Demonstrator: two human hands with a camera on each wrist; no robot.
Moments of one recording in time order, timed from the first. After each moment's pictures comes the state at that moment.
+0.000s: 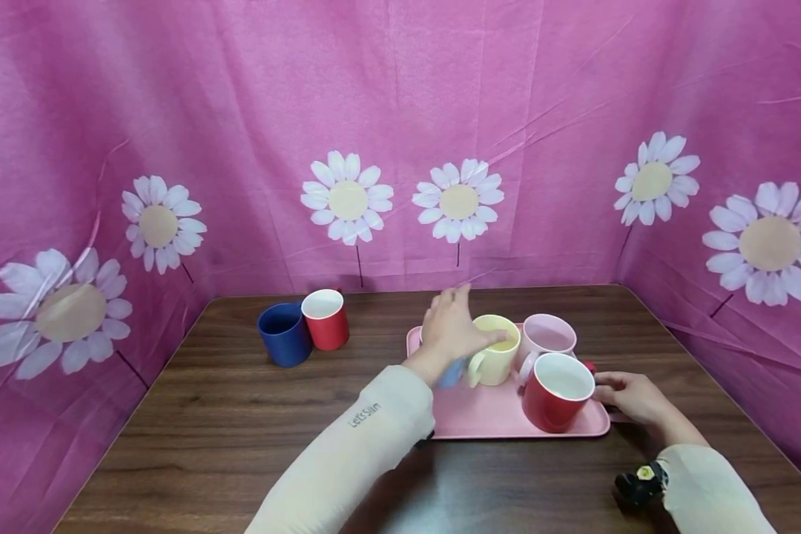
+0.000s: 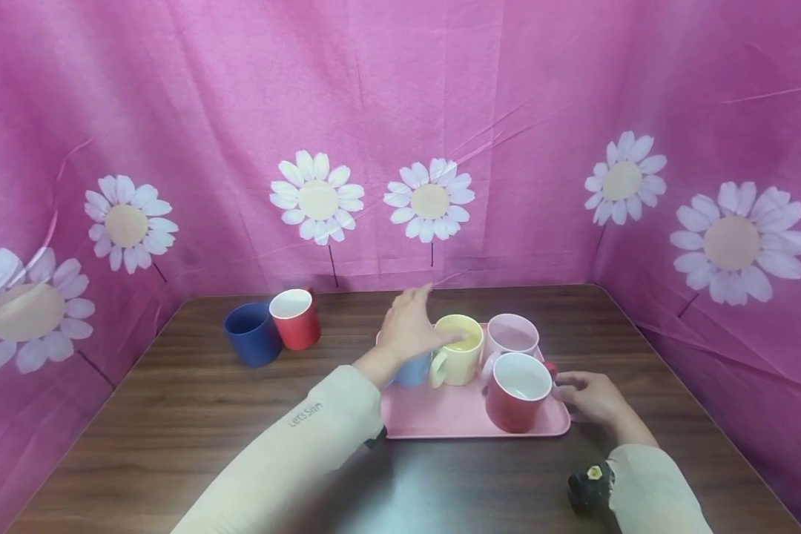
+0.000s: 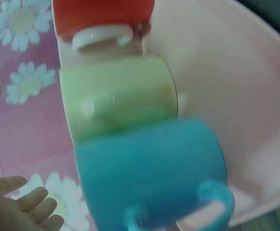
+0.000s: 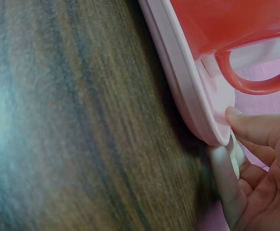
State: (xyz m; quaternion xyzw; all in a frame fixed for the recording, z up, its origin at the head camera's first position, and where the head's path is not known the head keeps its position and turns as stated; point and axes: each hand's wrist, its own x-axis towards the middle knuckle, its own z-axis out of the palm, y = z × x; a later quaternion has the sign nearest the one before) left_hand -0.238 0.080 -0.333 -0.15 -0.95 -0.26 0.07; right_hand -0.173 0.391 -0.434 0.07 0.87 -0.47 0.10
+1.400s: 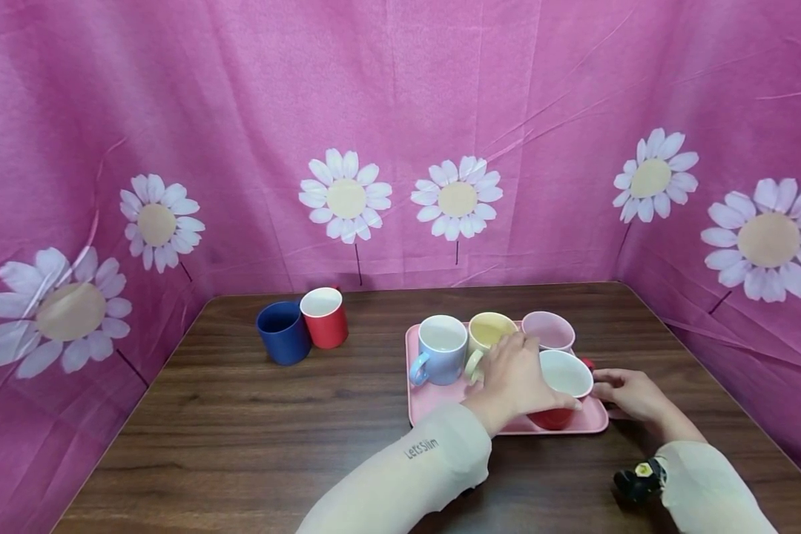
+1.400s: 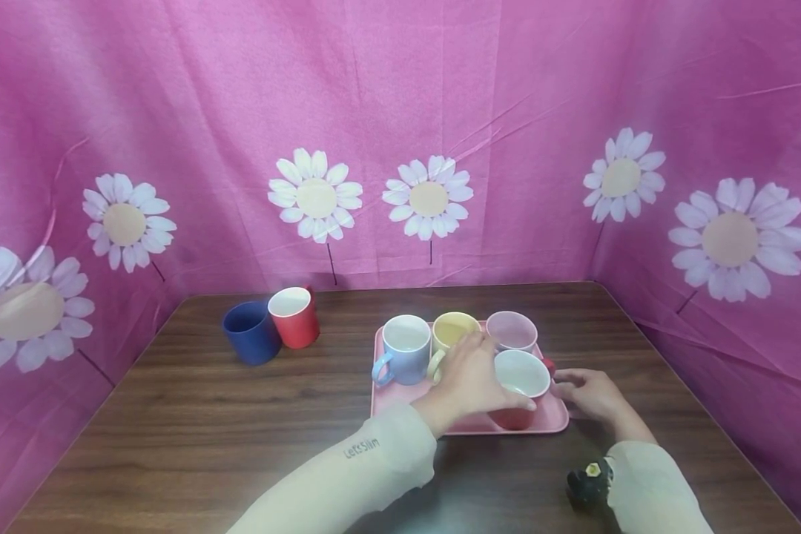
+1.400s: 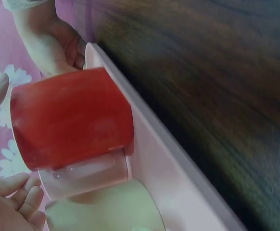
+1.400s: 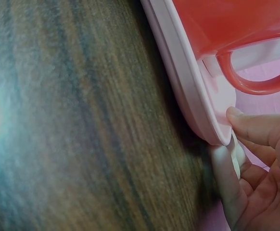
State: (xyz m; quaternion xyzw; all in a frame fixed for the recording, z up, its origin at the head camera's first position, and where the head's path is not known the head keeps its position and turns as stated) left_hand -0.180 0.152 -0.367 -0.23 -0.95 -0.18 0.08; right_hand -0.174 0.391 -0.433 0.07 0.87 -0.47 0.10
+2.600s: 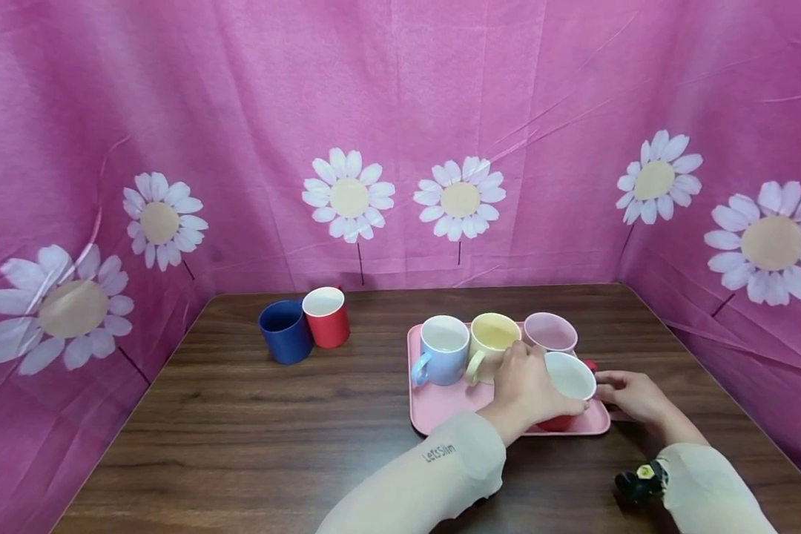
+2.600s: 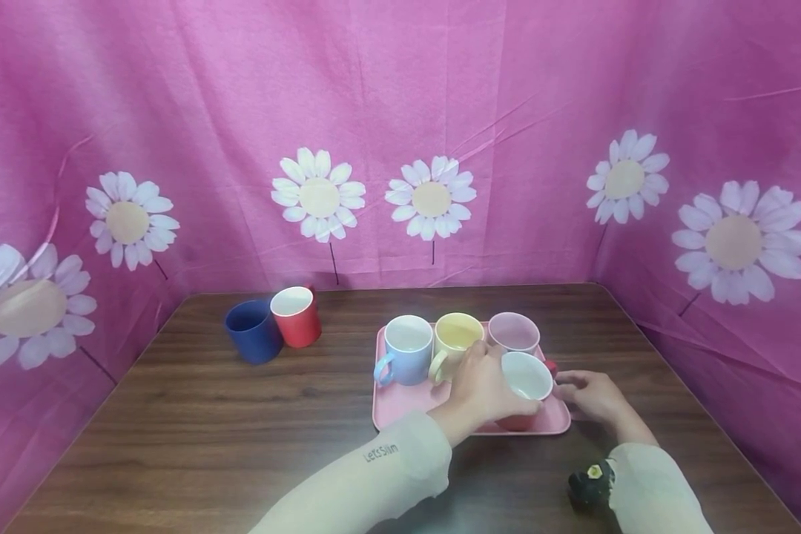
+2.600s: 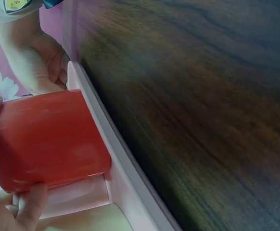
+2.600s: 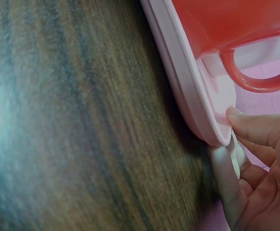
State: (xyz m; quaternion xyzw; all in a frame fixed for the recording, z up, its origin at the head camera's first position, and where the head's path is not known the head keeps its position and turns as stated) left_hand -0.173 0.168 -0.381 -0.18 -0.95 -0.24 0.07; right_hand -0.174 0.391 -0.432 0.07 0.88 -0.46 0.10
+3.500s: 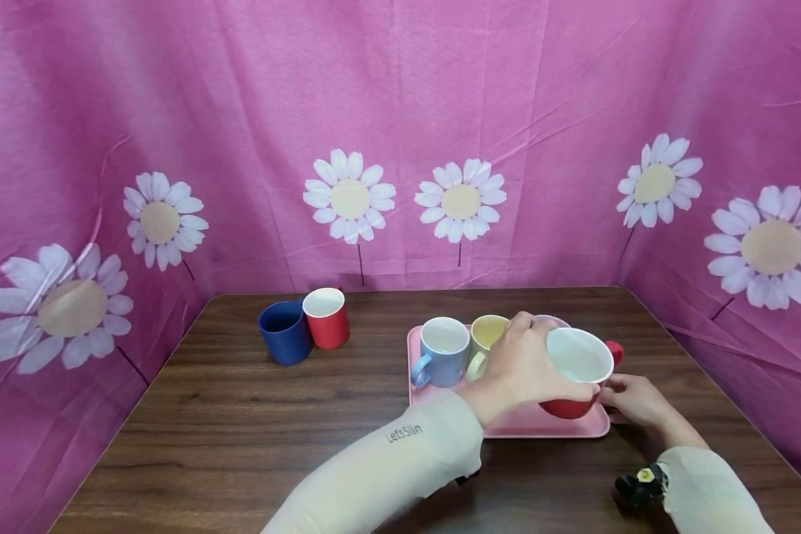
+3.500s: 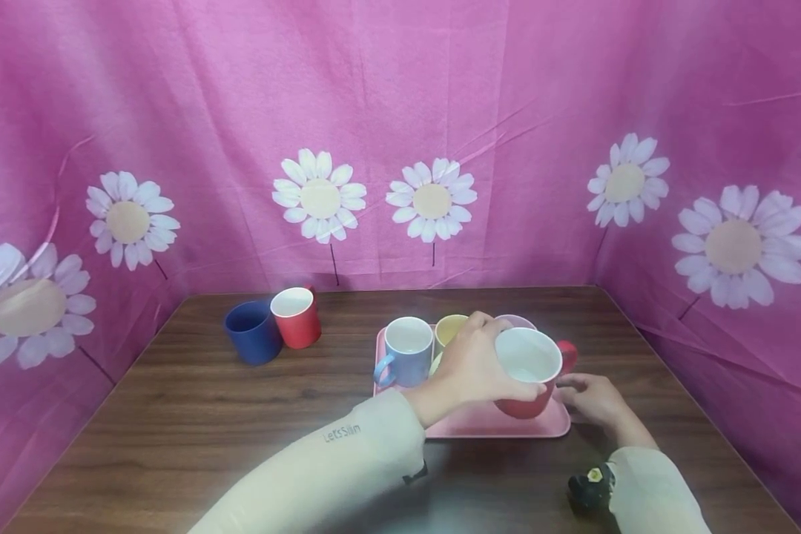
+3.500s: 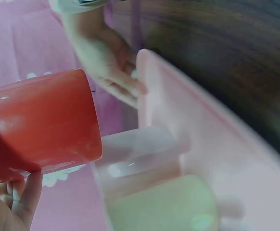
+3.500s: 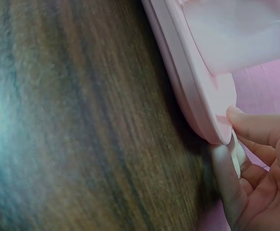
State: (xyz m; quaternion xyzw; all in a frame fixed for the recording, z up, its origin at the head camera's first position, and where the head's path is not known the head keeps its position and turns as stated) left_hand -0.175 0.137 -0.326 -0.26 -0.91 -0.31 0.09; right_hand -0.173 0.392 -0.434 0.07 0.87 -0.49 0.10
